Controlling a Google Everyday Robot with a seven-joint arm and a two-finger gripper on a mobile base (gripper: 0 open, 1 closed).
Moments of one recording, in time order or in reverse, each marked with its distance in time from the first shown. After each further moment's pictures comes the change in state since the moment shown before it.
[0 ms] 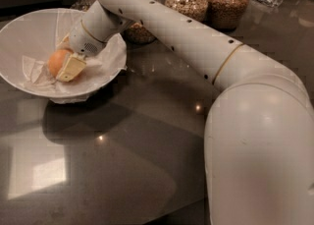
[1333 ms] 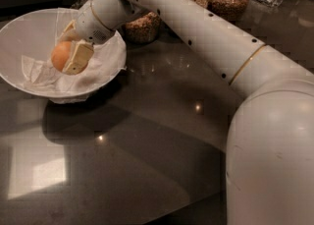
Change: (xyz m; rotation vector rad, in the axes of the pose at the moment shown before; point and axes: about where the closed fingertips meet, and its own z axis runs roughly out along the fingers) arm -0.022 -0.006 -0.049 0.080 -0.075 -0.083
